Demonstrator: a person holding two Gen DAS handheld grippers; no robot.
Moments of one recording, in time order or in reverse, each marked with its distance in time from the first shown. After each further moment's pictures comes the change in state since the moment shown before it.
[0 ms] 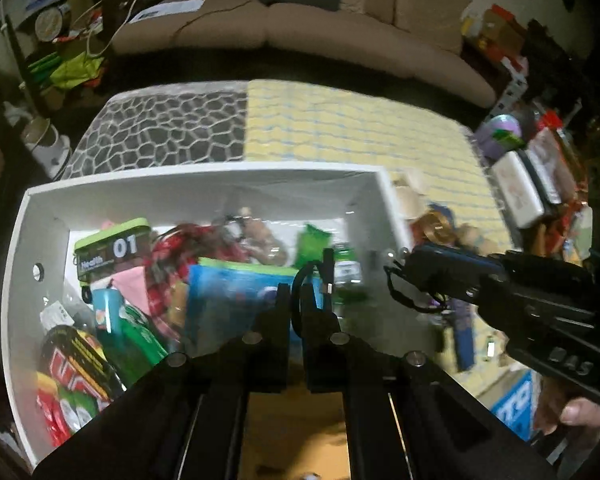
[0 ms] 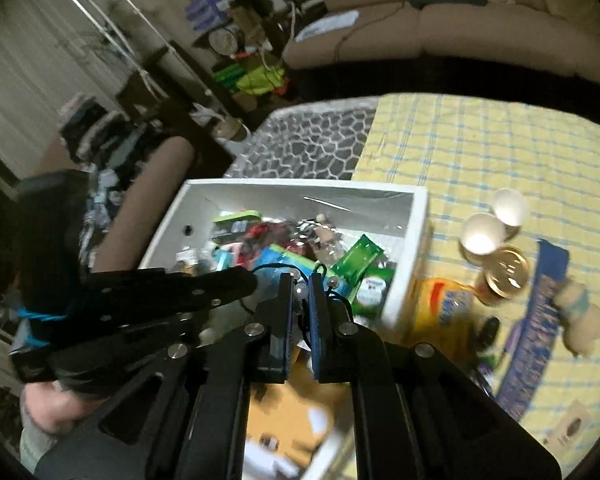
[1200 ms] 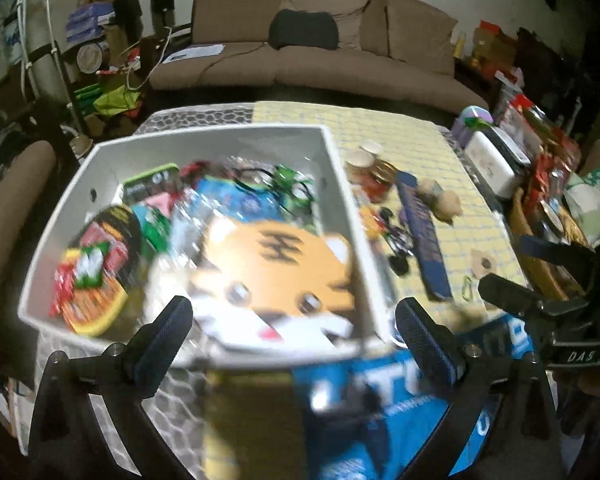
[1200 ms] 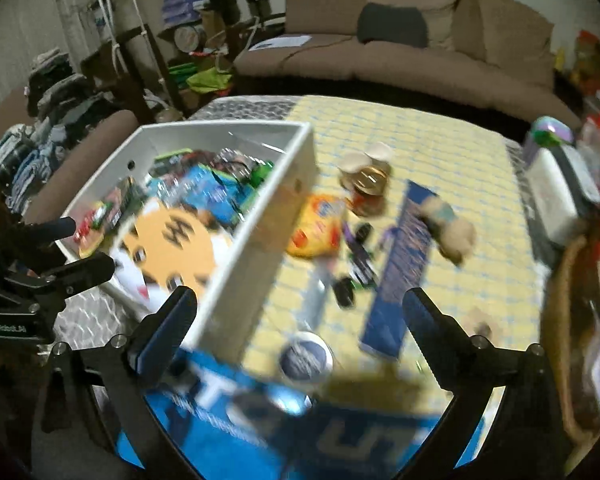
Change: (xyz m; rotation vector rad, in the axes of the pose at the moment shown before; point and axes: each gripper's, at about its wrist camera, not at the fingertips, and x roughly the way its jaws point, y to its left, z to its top) left arm -0.099 -0.083 -0.172 0.017 -0.207 0.101; right arm -0.143 -0.008 -0.175 -0.119 -0.117 -0.351
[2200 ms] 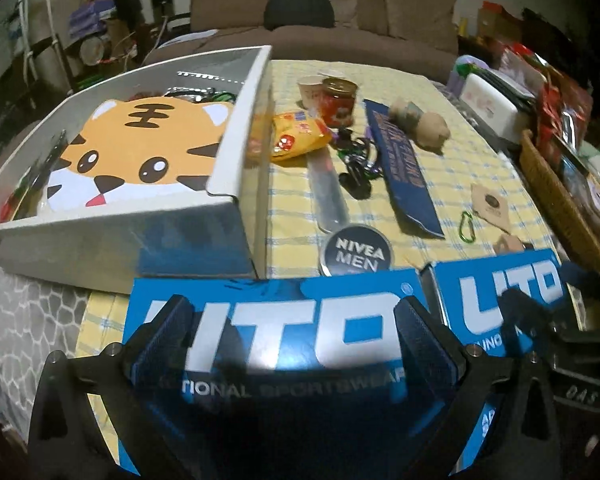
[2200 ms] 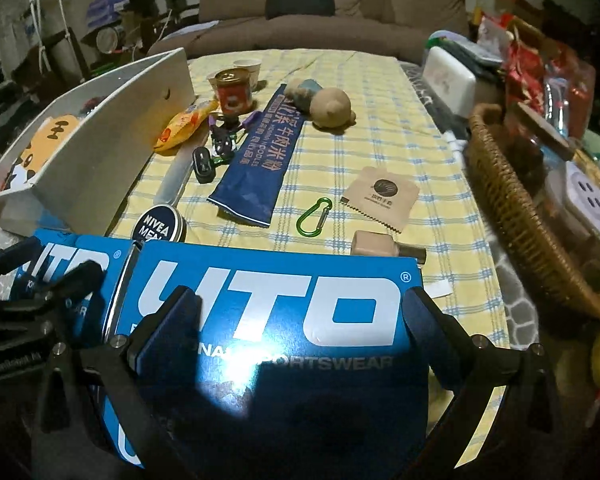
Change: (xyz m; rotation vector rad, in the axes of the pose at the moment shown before) left arm 0.077 -0.096 -0.091 0.001 0.008 0.070; right arm 0.024 -0.080 -0.127 0.152 0.020 -0.219
